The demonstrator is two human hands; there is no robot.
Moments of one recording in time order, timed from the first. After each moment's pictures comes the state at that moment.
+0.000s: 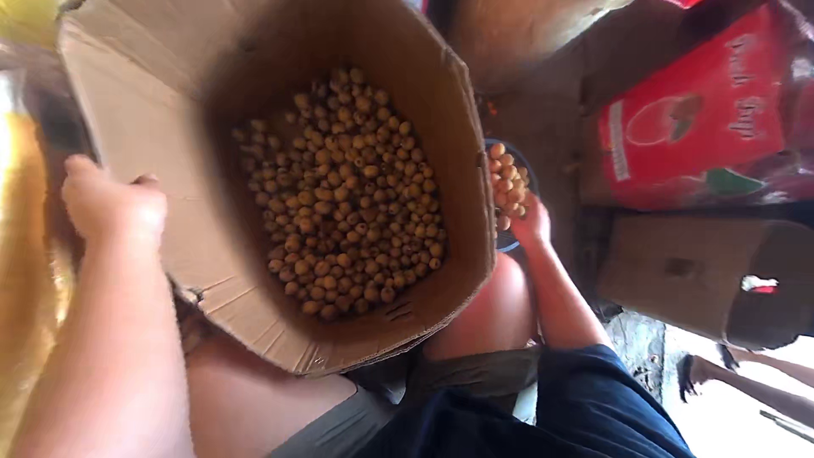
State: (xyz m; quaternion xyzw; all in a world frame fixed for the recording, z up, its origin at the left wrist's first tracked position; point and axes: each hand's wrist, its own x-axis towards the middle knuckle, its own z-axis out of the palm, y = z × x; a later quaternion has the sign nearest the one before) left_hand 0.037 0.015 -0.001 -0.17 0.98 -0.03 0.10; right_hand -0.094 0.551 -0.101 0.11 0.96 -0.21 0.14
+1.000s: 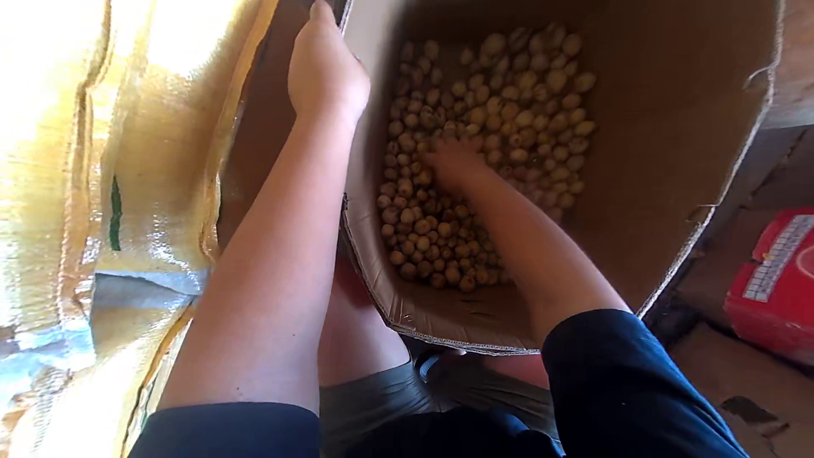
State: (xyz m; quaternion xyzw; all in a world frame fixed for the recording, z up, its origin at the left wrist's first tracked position) left_hand 0.004 -0.031 -0.031 -0.48 0.83 0.28 0.09; right_hand -0.081 0.148 -0.147 -0.50 0.76 0.11 0.39
